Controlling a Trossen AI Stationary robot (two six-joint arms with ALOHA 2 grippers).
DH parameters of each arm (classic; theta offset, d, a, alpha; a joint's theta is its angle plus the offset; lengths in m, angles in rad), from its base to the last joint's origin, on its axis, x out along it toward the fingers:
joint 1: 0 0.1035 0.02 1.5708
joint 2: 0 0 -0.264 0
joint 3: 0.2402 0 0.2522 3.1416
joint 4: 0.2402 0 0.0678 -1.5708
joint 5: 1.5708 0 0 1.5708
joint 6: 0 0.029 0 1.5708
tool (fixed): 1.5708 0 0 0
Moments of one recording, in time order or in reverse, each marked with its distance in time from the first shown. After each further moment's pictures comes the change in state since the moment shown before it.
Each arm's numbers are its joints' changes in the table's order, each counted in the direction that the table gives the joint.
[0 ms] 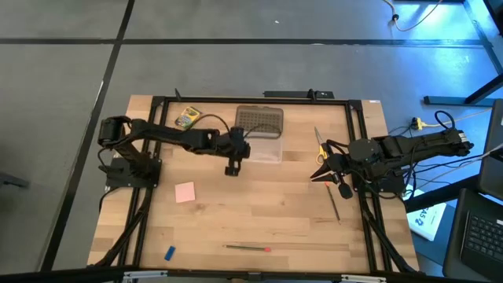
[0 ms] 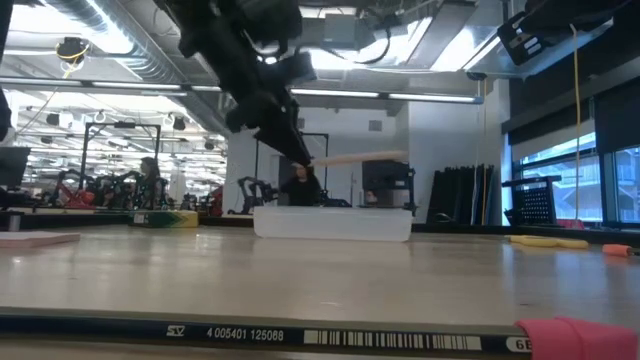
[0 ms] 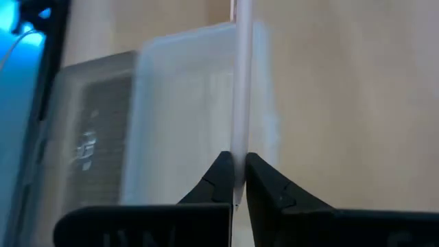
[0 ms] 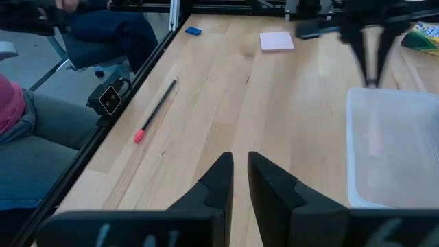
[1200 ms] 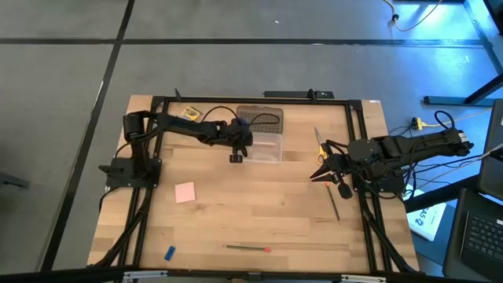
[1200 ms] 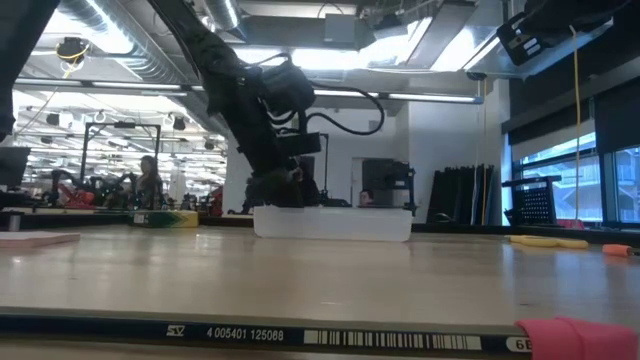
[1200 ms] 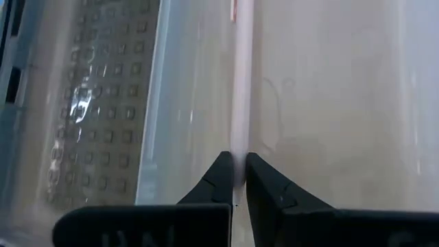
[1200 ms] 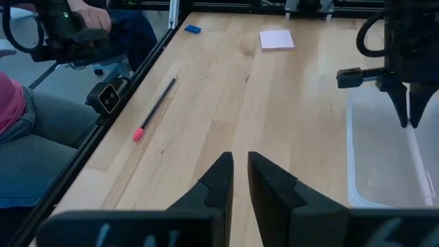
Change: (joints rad) left arm 0.166 -0.228 0.001 -0.133 0.002 0.060; right arm 0.000 -0.006 0.000 0.001 0.001 -0.004
